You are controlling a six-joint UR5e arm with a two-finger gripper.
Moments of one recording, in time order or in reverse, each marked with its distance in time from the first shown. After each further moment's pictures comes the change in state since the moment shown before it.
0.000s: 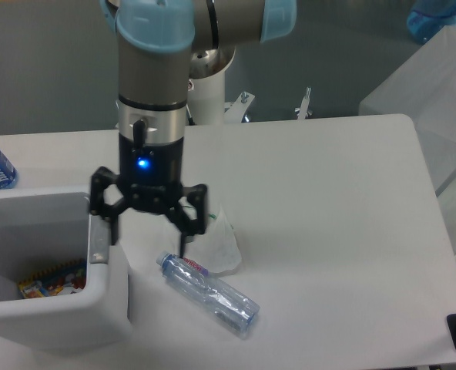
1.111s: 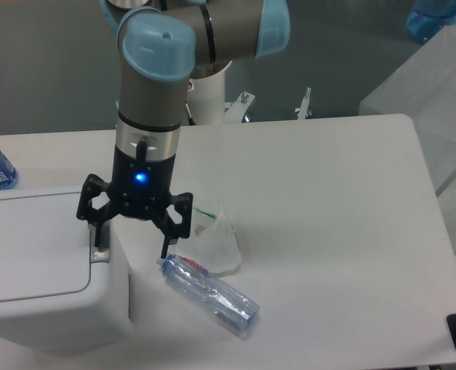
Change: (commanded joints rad) arm -0.018 -0.006 -0.110 0.020 -0.302 -0.316
